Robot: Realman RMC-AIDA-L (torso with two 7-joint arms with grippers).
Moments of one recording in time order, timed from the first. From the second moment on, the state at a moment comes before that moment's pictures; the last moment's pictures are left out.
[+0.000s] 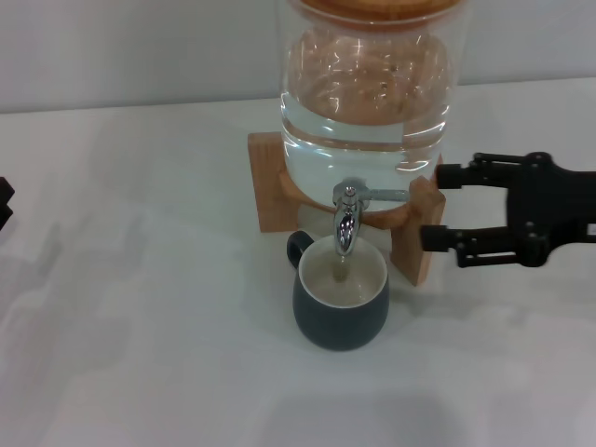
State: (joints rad) left arm -0.30 -2.07 0.82 0.34 -2.10 -1.18 2.31; right arm 0.14 2.01 -1.15 -1.40 1.58 1.55 -1.39
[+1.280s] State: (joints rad) left arm -0.29 -2.08 0.82 0.33 -2.09 -1.19 2.31; right arm 0.17 2.01 -1.36 -1.42 1.51 1.41 -1.34
